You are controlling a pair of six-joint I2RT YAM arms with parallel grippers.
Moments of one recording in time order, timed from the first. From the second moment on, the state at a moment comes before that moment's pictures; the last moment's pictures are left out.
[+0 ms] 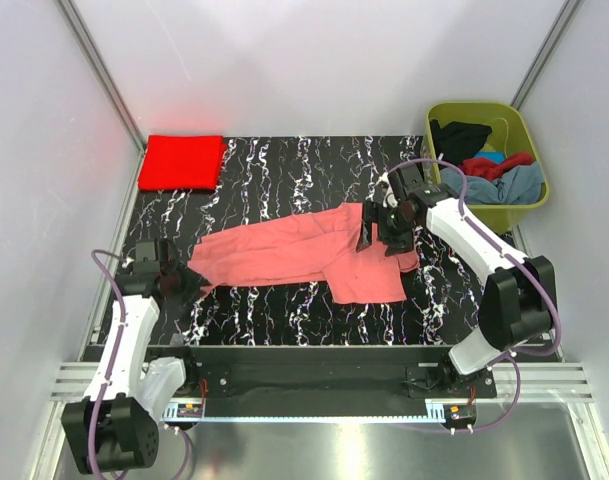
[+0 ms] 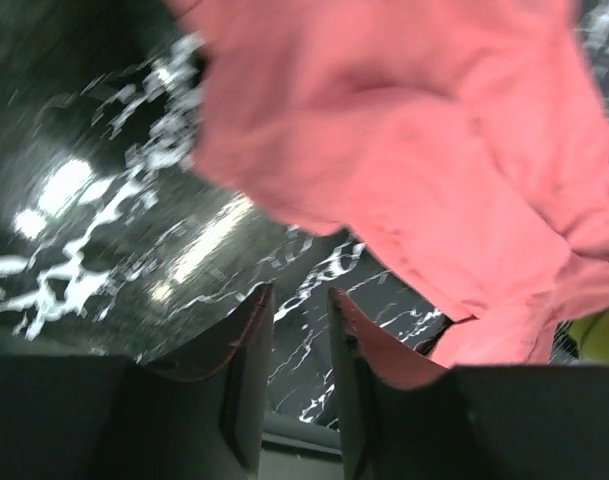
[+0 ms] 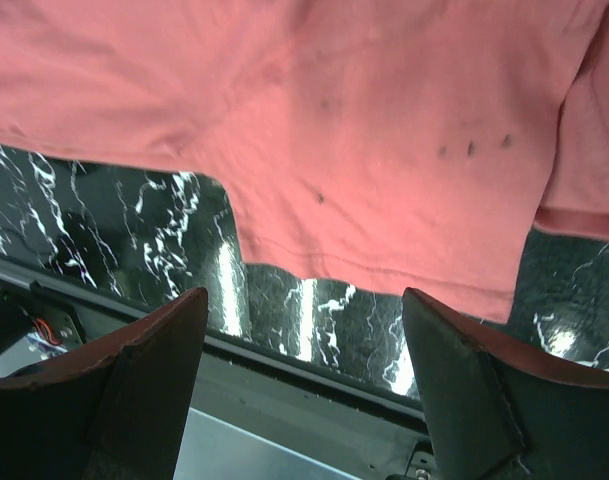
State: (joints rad) left arm 0.09 0.86 0.63 -0.80 0.15 -0.93; right arm 0.36 1.58 1.28 -0.85 -0.26 0.40
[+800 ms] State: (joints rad) left arm 0.19 0.84 0.45 -0.76 0.09 -1.29; right arm 0.36 1.40 1.10 -0.84 -0.28 0.40
